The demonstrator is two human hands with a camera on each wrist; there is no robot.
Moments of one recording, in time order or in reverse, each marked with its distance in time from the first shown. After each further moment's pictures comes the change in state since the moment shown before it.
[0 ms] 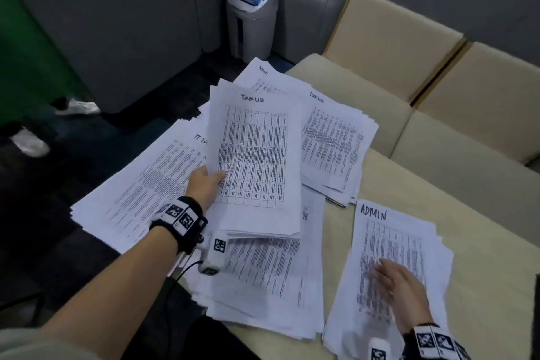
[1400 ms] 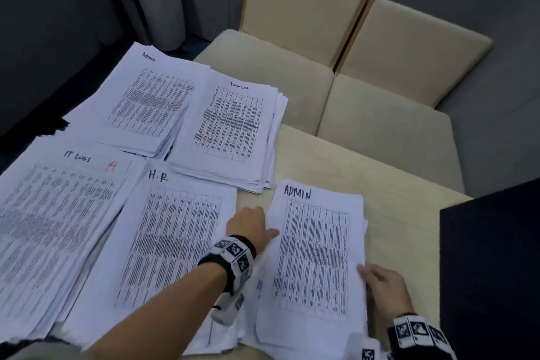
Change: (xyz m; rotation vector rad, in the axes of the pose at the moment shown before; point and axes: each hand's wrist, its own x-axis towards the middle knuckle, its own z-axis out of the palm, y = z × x) left_hand -0.087 -0.037 0.261 1.310 -0.507 0.396; right_hand 0.048 0.028 -0.145 -0.359 0.097 -0.109
